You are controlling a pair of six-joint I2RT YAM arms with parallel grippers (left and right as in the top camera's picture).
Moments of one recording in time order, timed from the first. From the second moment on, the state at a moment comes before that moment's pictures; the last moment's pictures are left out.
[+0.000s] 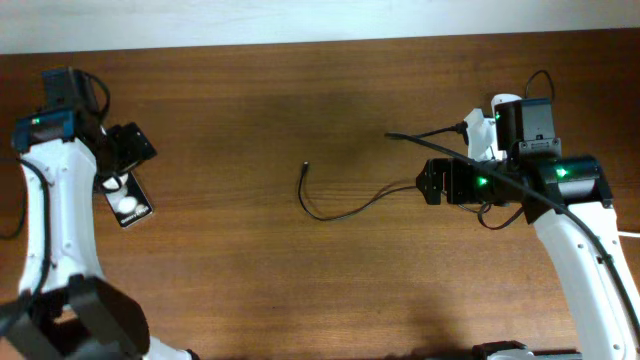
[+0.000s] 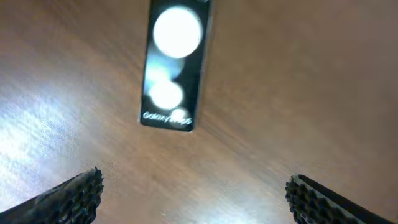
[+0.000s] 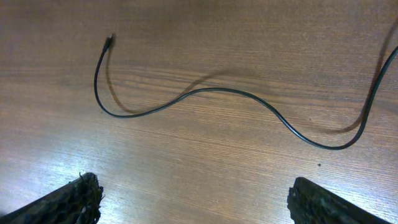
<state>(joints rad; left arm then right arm) 0.27 1.74 1.61 -1.15 -0.12 -0.37 0.07 1.32 1.29 -1.10 -0.27 0.09</state>
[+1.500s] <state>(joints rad) 0.38 2.18 1.61 -0.91 -0.15 -0.20 0.07 1.32 1.29 -1.13 -0.27 0.09</state>
